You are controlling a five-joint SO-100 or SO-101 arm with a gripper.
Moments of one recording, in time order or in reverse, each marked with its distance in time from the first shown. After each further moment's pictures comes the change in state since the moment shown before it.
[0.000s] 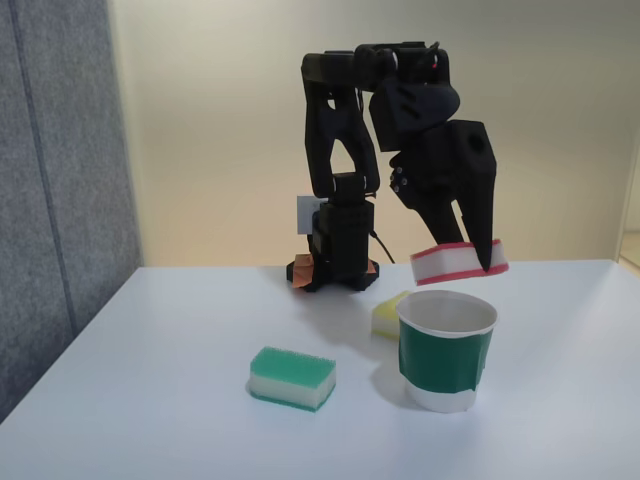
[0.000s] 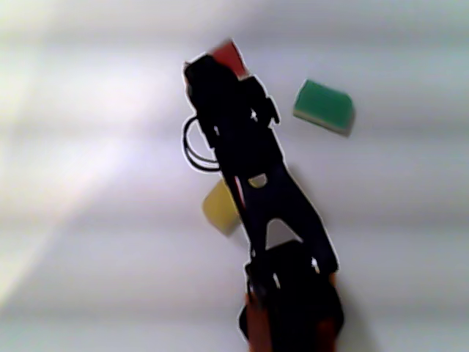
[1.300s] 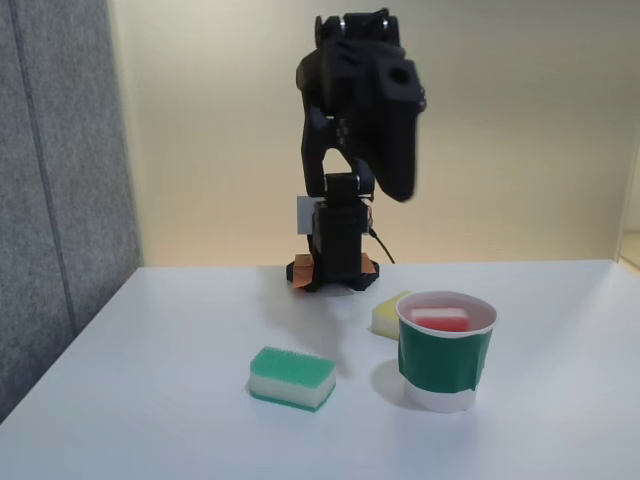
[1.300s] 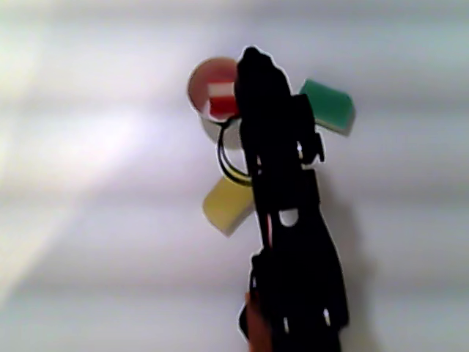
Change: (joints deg) arm 12.9 20.1 4.2 4.2 7.8
